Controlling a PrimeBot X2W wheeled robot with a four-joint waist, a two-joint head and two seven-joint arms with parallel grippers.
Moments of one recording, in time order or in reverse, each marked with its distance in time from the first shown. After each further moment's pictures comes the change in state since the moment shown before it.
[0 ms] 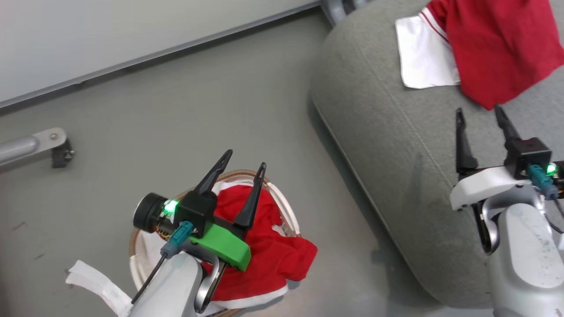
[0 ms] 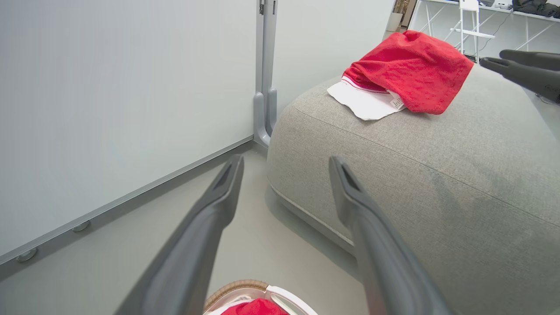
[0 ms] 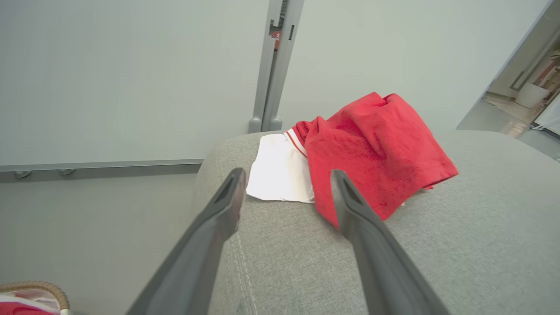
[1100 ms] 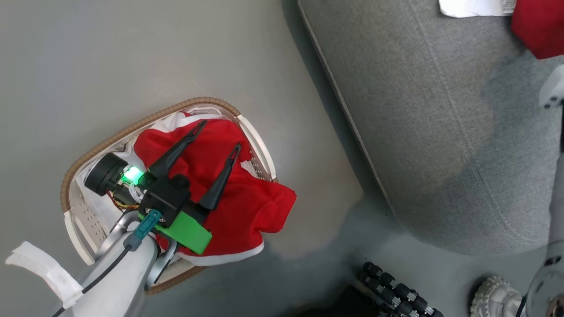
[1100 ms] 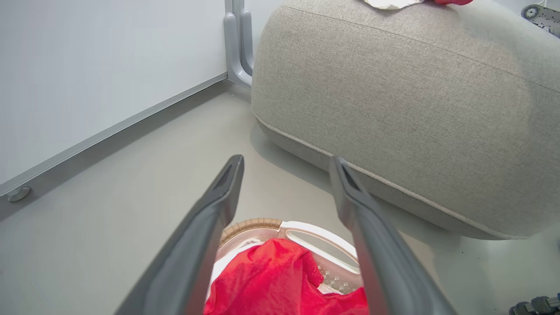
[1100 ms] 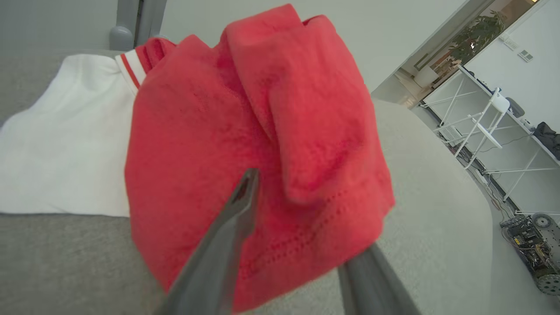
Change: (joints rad) left arm -0.116 0.269 -0.122 -0.140 0.016 0.000 0.000; right arm -0.472 -0.103 -0.360 0.302 -0.287 0.000 0.001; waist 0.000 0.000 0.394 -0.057
